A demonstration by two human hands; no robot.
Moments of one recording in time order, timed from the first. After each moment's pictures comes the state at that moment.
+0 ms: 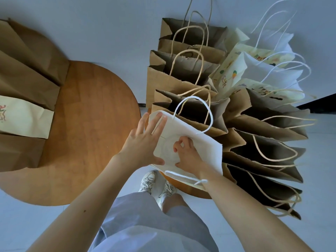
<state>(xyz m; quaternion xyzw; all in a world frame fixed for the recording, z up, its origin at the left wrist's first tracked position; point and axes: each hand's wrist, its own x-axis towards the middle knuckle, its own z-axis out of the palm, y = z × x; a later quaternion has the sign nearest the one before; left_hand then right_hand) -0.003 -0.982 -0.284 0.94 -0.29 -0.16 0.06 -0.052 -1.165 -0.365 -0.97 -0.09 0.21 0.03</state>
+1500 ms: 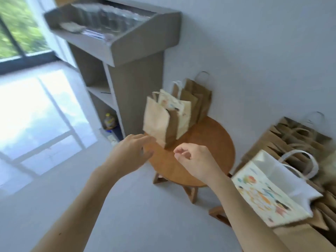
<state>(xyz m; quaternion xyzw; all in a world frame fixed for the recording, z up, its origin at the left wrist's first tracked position) -0.357 -0.717 -0.106 0.96 0.15 0.06 0.21 -0.251 -0.889 -0.114 -0.87 -0.37 0.13 0.31</state>
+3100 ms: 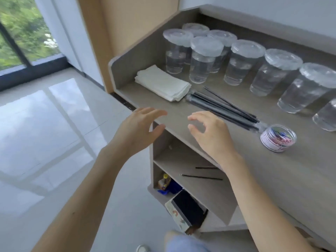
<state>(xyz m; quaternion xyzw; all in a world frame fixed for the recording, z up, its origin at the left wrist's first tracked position) -0.076 0.176 -0.079 0.96 0.09 0.16 0.20 0.032 0.006 -0.085 -0.87 -0.37 -0.02 0.32</state>
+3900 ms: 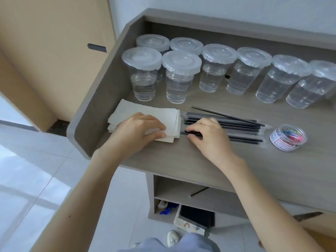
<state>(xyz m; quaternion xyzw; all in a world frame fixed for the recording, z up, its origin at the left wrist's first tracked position) 0.085 0.303 -0.092 0.94 -0.20 0.09 0.25 0.094 0.085 -0.099 -0.96 -0.17 -0.09 0.21</state>
